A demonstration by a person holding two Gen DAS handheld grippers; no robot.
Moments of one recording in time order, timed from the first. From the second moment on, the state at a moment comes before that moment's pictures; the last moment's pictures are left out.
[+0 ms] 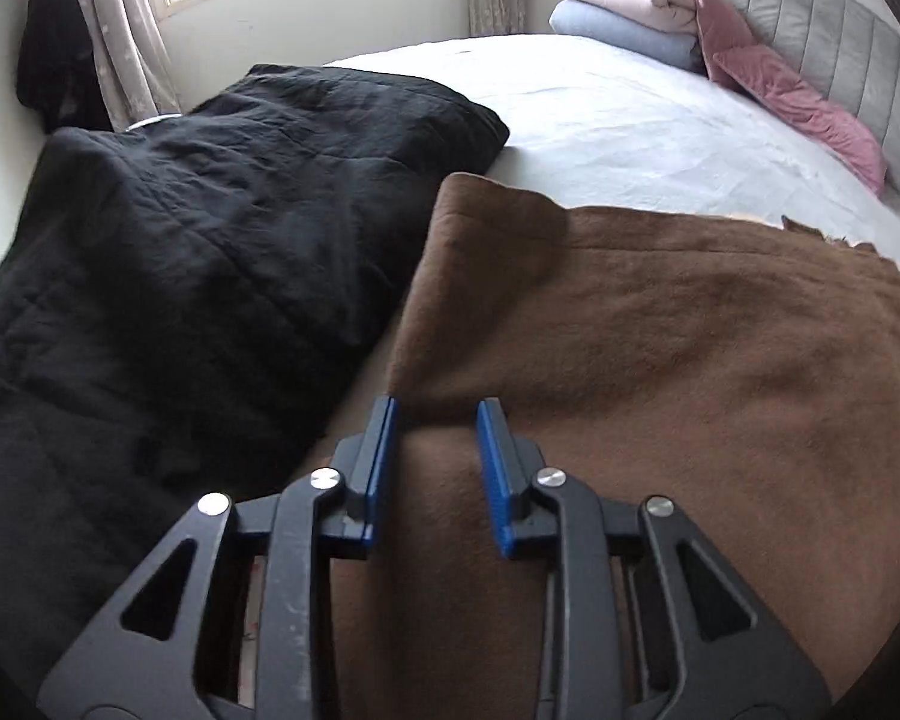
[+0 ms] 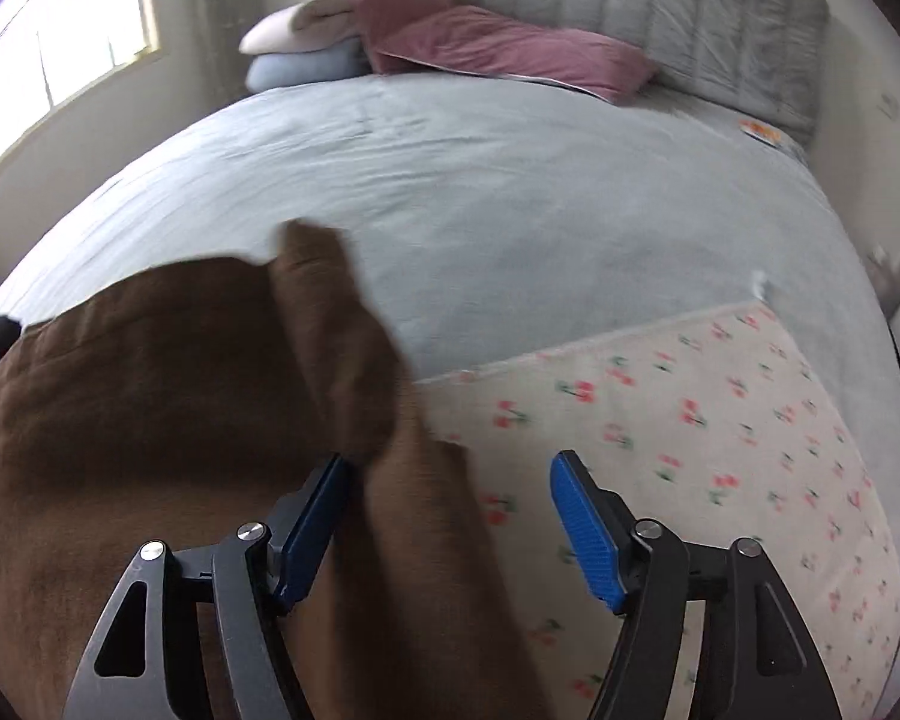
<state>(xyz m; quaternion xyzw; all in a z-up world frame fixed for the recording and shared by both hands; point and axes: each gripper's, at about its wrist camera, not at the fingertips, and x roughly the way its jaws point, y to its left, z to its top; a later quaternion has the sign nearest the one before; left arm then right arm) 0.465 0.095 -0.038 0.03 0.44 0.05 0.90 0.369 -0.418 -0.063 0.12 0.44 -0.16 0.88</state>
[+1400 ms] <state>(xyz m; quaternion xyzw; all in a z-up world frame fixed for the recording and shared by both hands) 0.150 -0.020 -0.015 0.05 0.50 -0.04 0.86 0.080 -0.189 -0.019 0.02 0.44 -0.07 0.89</state>
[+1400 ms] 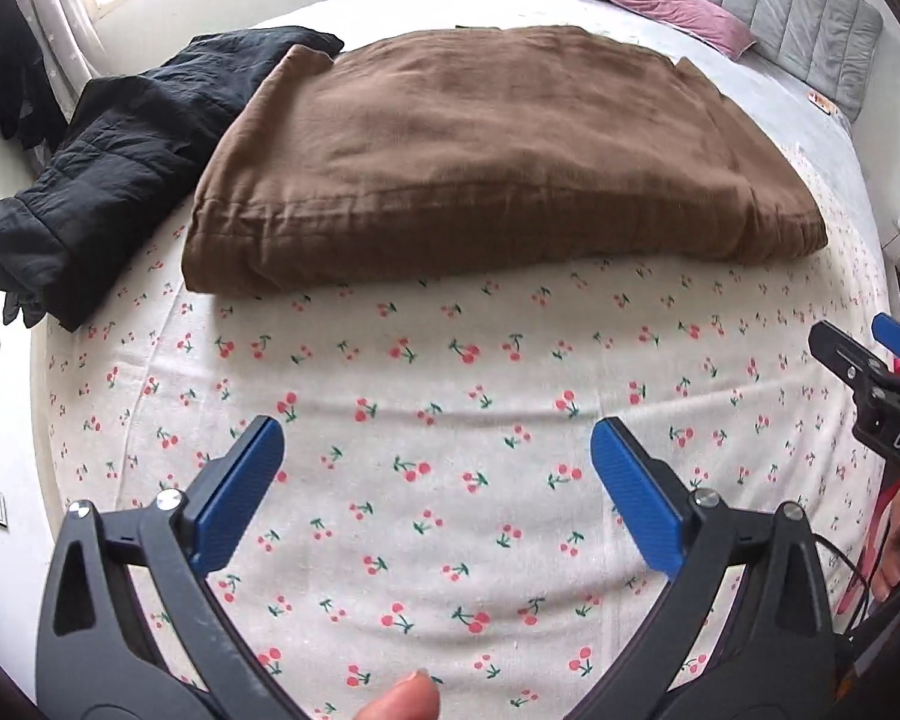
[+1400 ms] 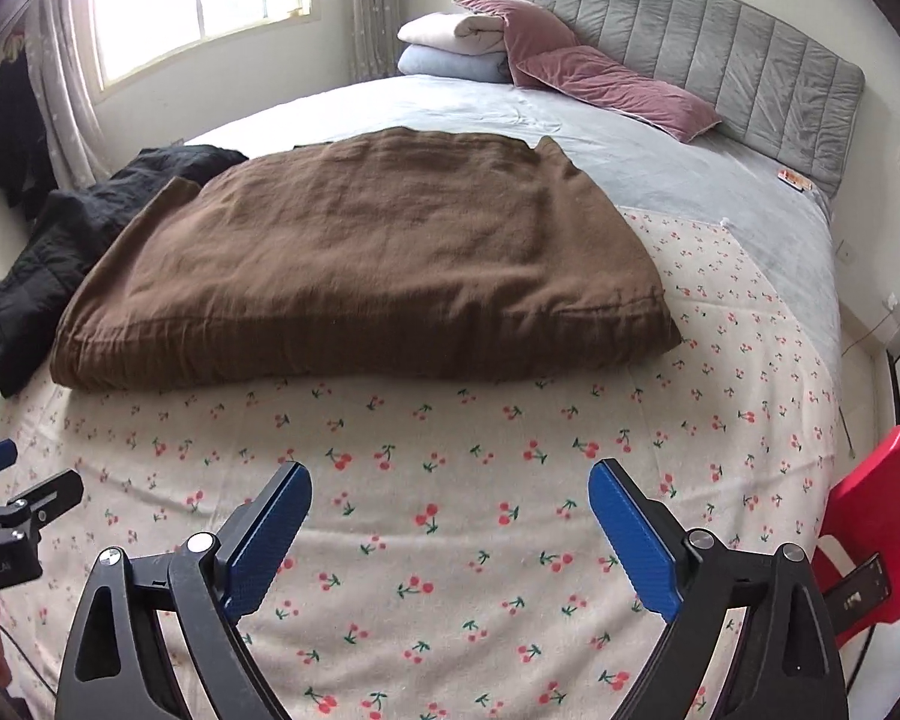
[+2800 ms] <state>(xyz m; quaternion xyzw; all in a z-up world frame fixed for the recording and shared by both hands) 0.138 -0.014 -0.021 0.04 0.48 0.01 0.87 0.075 -0.152 -0.040 -0.01 0.46 -0.05 0.89</state>
